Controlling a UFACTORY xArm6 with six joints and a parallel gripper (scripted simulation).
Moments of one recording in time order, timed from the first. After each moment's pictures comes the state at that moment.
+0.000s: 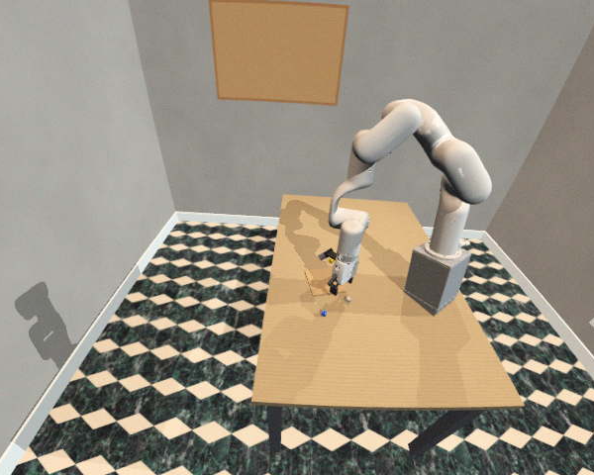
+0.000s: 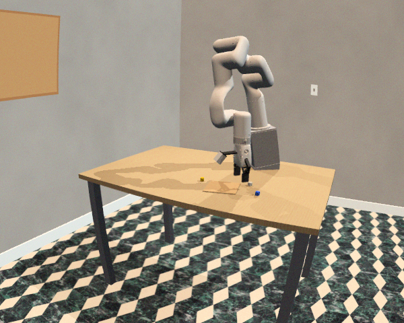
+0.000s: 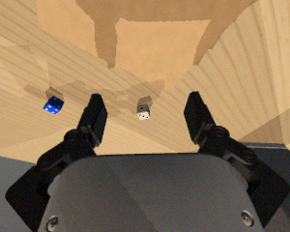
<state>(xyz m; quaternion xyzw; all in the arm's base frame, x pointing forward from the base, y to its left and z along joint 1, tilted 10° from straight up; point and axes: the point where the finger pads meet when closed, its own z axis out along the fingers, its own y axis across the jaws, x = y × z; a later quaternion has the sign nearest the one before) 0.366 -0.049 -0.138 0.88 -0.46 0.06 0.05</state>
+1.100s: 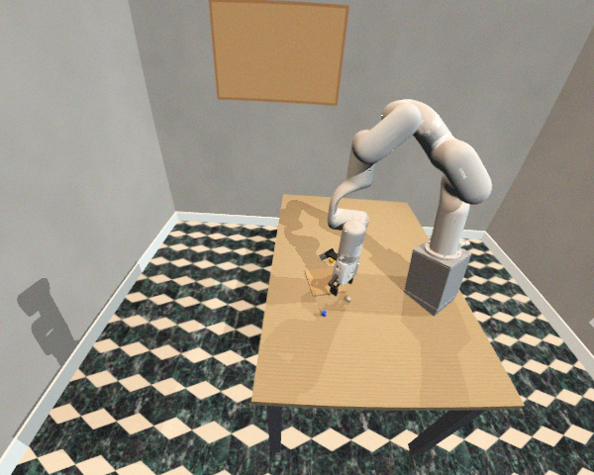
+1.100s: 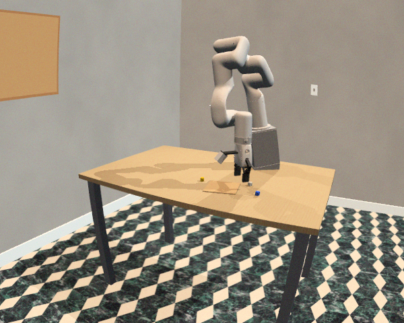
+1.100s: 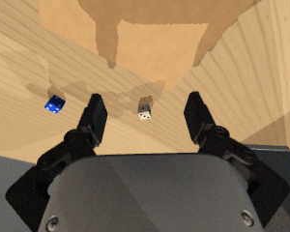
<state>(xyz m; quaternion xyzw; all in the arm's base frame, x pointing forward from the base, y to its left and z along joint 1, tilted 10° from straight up) 0.366 -0.047 -0.138 0.88 -0.46 0.07 0.05</state>
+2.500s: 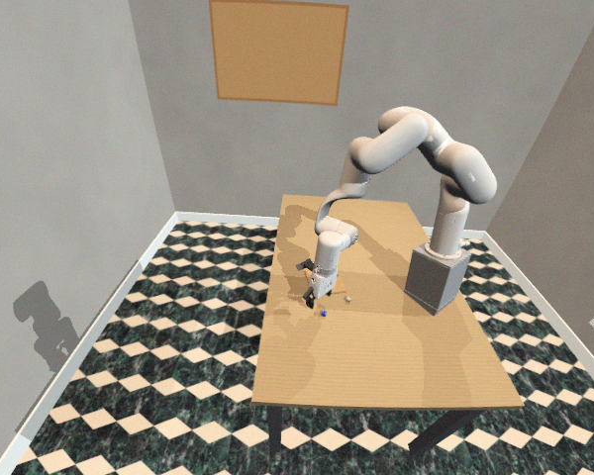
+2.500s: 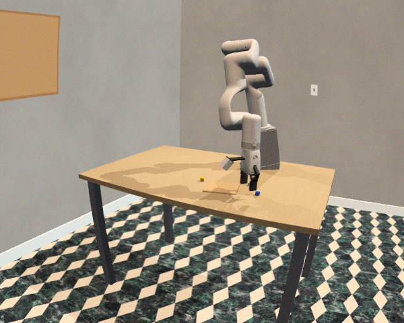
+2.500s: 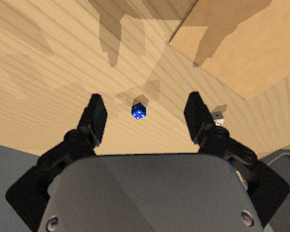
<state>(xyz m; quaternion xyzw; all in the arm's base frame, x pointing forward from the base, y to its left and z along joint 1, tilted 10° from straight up) 0.466 0.003 -0.138 0.88 -0.46 0.08 0.05</state>
